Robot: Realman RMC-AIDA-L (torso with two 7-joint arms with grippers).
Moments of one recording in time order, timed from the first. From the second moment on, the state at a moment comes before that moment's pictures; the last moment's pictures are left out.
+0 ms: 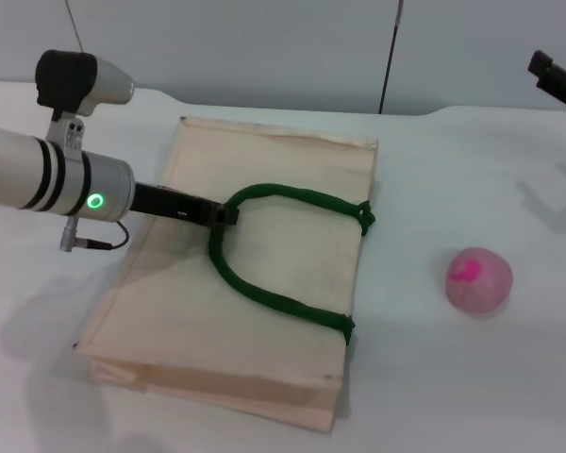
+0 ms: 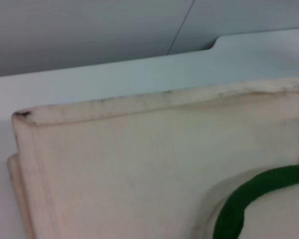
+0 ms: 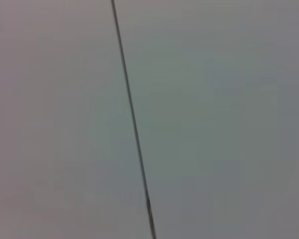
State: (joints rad) left arm -0.99 -2.00 2.86 -0.34 0.01 1.11 -1.75; right arm 0.60 1.96 -0.91 -0.34 1.99 1.00 -2.10
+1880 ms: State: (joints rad) left arm -0.88 -1.90 2.86 -0.41 -0.55 1.87 -1.52; right arm 0.66 1.97 -0.90 -0.56 0.93 1.28 -1.54
